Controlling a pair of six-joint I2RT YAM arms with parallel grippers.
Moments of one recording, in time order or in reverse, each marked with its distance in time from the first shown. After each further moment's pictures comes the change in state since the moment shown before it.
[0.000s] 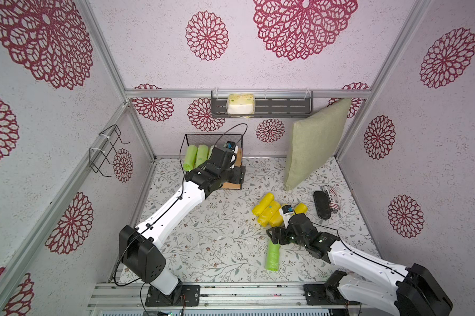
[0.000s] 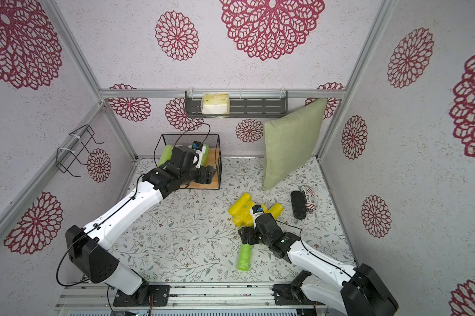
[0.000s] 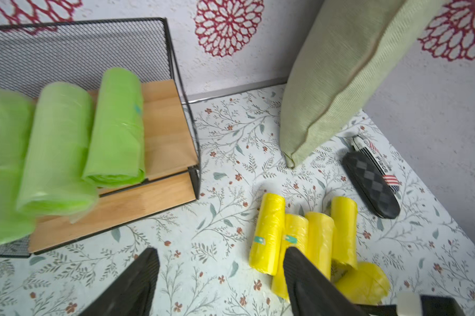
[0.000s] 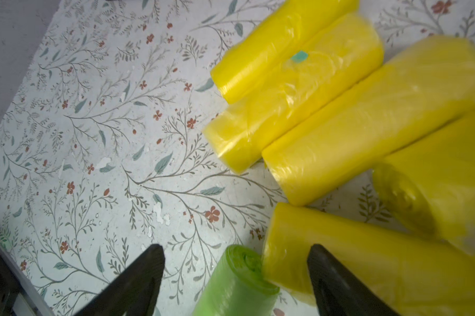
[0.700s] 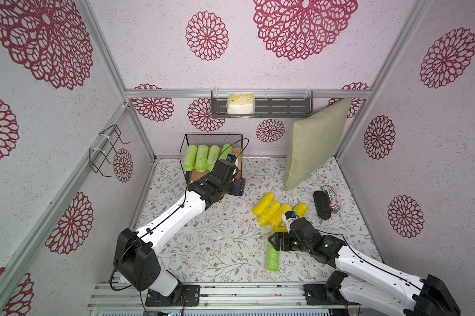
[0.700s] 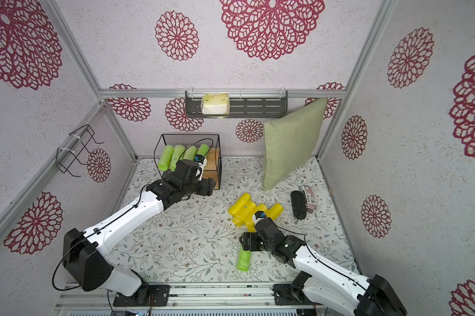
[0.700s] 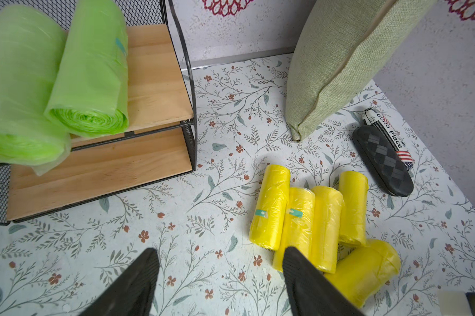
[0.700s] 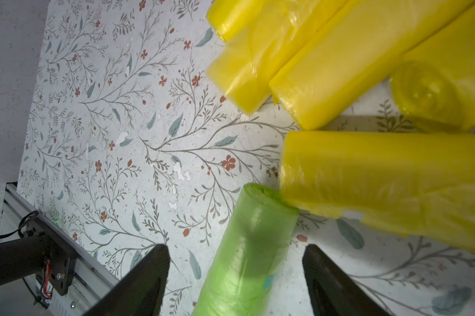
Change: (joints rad) left arm -0.027 -0.065 -0.191 0.071 -0.027 -0.042; right arm 0.081 -0.135 0.024 -0.229 -0.012 0.201
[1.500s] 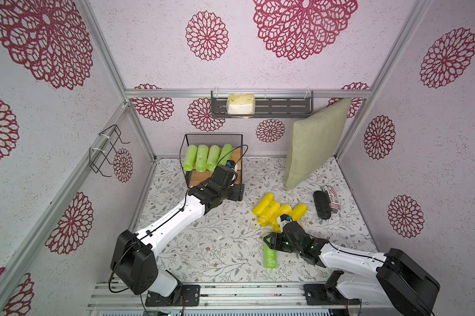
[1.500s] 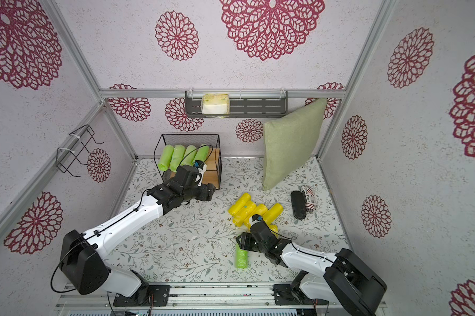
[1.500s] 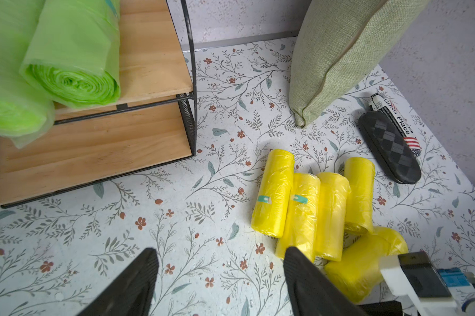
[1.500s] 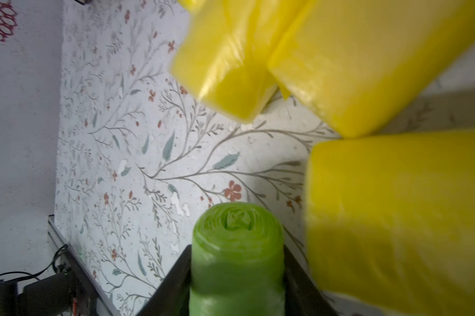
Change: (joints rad) left arm -0.005 -0.042 -0.104 0.045 0.019 -0.019; right arm 0.010 0.257 -0.132 0.512 -0.046 0.185
